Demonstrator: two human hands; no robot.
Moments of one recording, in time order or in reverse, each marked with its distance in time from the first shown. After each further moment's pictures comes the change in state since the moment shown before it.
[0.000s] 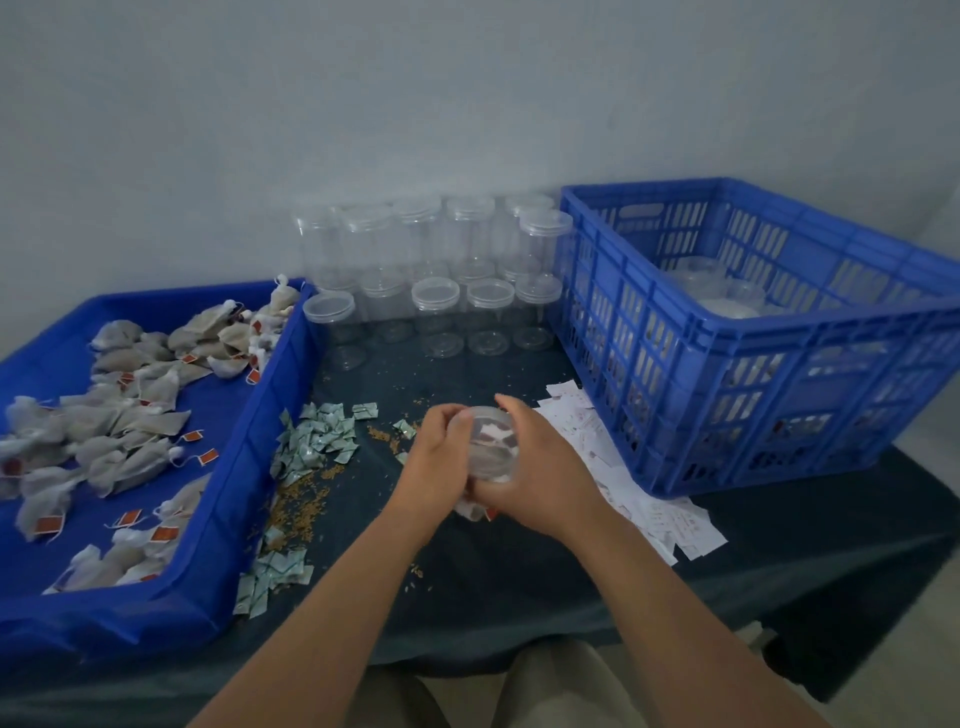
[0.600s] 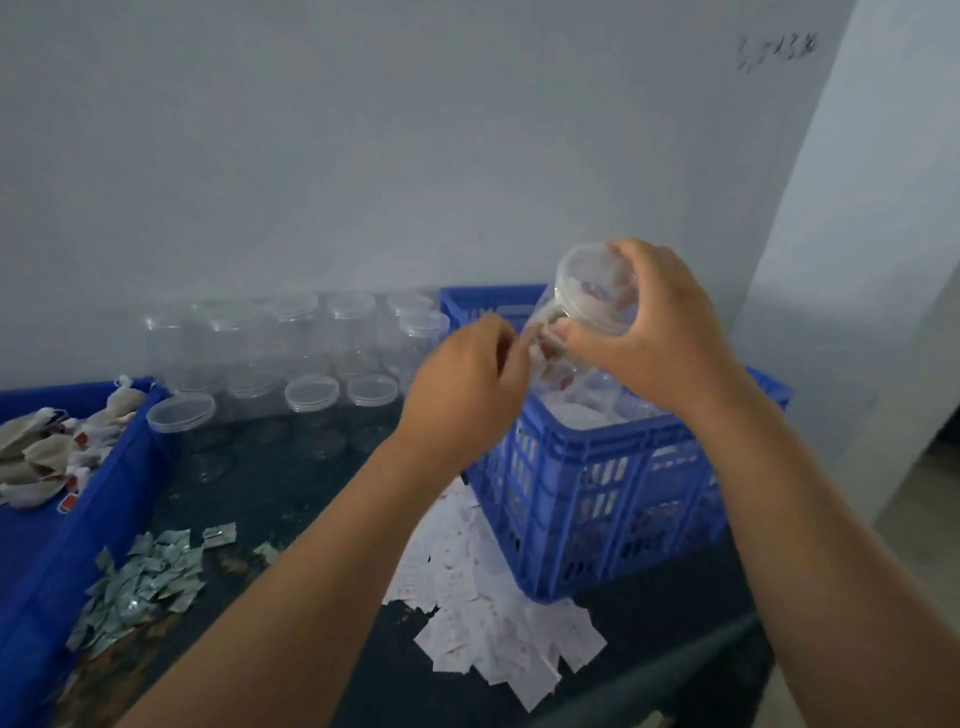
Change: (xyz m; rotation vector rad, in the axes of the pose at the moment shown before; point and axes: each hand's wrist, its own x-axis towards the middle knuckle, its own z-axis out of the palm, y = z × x) left_hand 0.039 0.195 0.110 0.468 -0.026 0.811; right_hand 0.051 -0.024 -0.292 -0.368 0.623 -0.098
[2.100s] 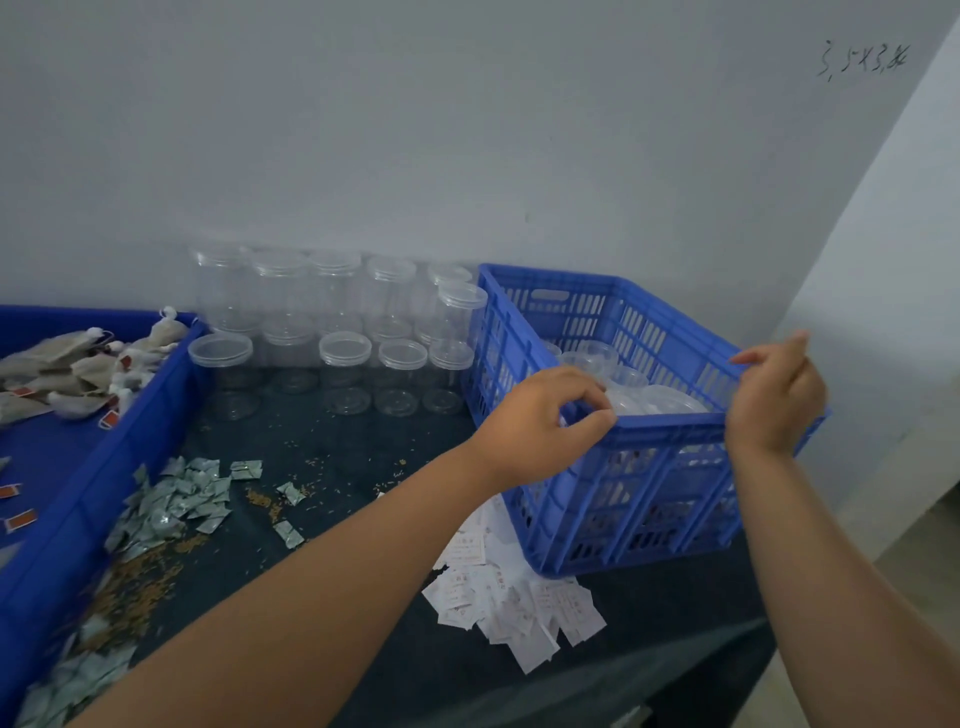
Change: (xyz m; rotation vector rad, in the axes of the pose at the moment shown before) left_hand -0.036 -0.024 0.051 -0.420 -0.256 0.059; right_hand -0.024 0.124 0.038 0.277 0.559 0.481
